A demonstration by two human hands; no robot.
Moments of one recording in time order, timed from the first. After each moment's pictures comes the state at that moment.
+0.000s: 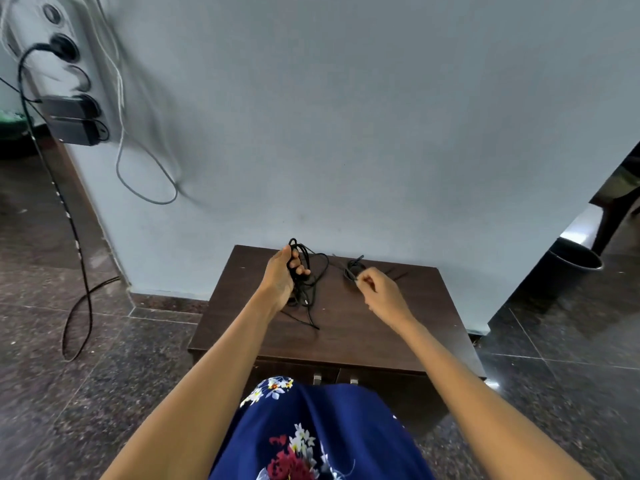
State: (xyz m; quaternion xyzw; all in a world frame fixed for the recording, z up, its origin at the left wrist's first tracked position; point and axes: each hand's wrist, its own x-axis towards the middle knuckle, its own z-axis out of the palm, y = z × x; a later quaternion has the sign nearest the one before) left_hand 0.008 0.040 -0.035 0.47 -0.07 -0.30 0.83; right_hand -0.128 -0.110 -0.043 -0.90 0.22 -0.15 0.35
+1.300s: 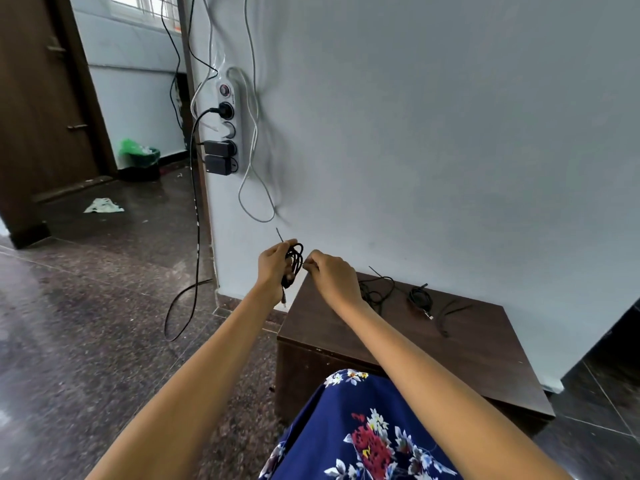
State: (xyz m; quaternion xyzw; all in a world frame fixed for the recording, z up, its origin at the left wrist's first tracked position) left_hand 0.008 0.217 0.029 0.58 -0.01 -0.12 0.80; right_hand -0.052 0.110 0.030 -0.96 0.04 -0.22 0.16
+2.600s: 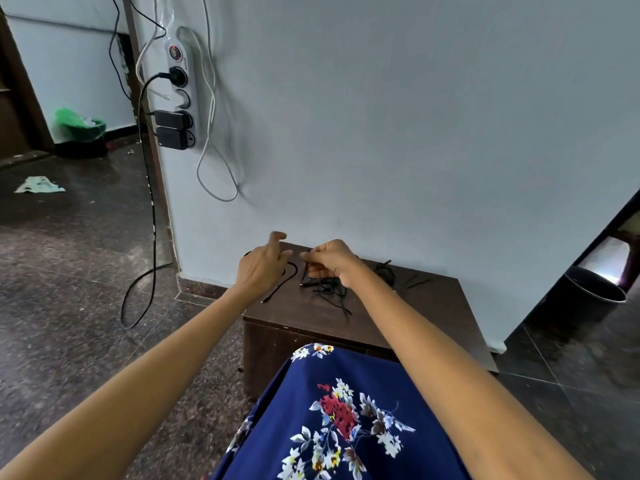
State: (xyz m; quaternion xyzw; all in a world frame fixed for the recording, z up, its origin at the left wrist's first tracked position) left_hand -0.009 0.197 -0.002 0.90 -0.27 0.12 0.31; right_hand -0.072 0.056 0.037 -0.78 0.22 -0.03 0.58
